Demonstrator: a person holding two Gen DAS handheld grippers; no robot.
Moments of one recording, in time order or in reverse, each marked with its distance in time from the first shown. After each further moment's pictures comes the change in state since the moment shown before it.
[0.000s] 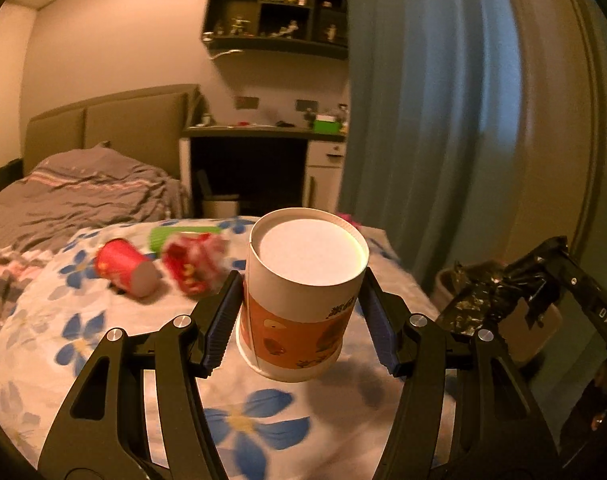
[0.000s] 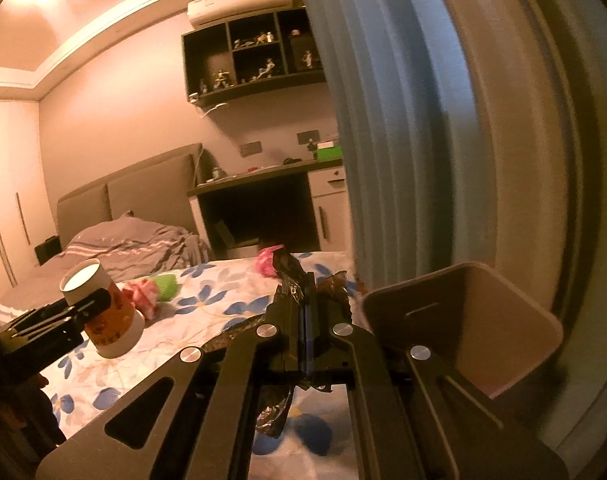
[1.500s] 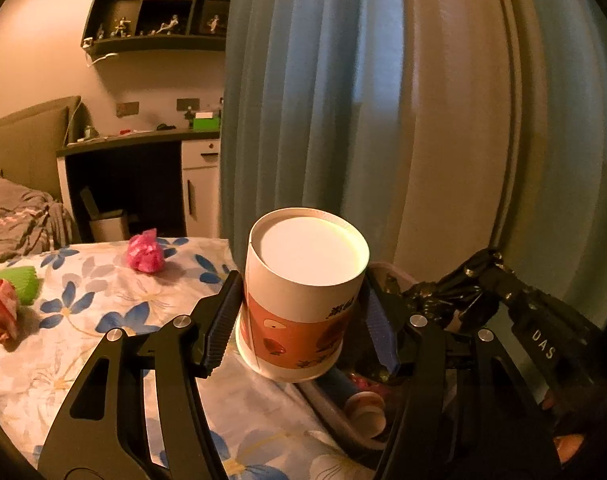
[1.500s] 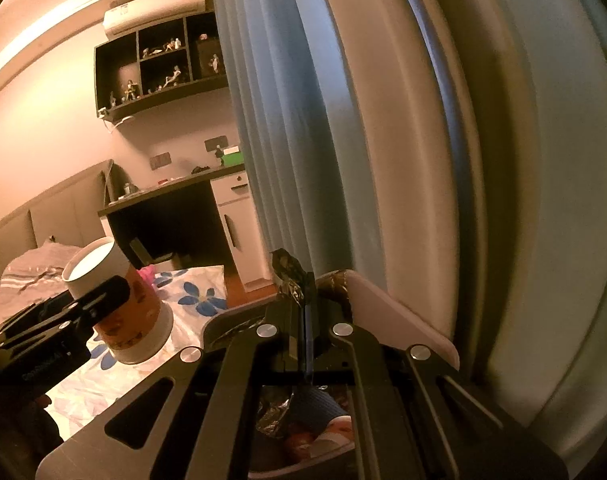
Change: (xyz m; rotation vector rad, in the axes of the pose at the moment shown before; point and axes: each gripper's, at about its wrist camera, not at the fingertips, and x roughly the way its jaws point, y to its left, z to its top) left arm 0.090 -0.183 0.011 0.122 0.015 -0.336; right arm 0.019 -0.129 0.010 0.094 -0.004 -0.273
